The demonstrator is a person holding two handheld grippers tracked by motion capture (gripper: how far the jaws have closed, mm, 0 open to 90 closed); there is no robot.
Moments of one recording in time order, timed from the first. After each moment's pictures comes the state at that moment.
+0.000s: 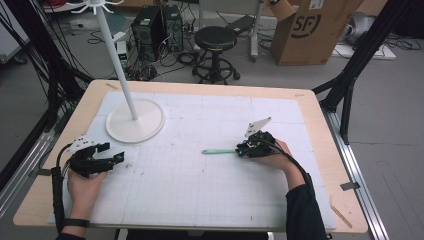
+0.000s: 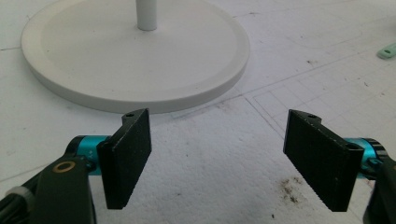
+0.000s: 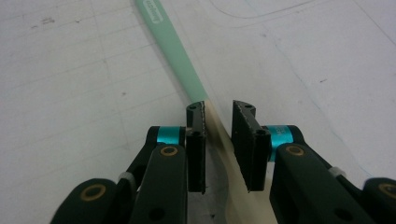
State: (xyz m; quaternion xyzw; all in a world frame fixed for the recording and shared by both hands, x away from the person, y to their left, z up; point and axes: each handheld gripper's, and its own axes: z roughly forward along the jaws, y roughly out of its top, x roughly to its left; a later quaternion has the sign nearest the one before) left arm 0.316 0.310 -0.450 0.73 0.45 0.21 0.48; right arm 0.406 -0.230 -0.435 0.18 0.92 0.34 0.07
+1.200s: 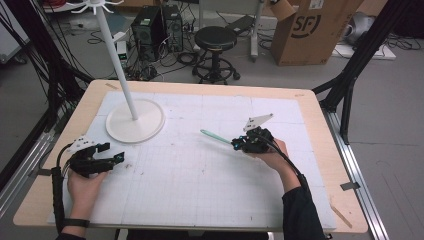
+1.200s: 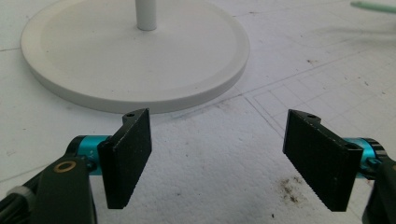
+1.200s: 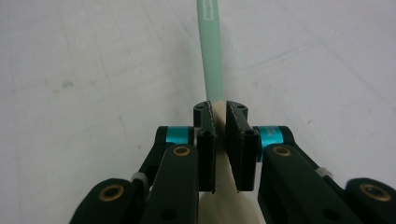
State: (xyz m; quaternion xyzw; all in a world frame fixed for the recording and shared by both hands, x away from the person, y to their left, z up) left arm 0.315 0.310 -0.450 0.73 0.44 0.21 0.48; right arm 0.399 -0.218 -0.413 0.22 0.89 0.40 0.09
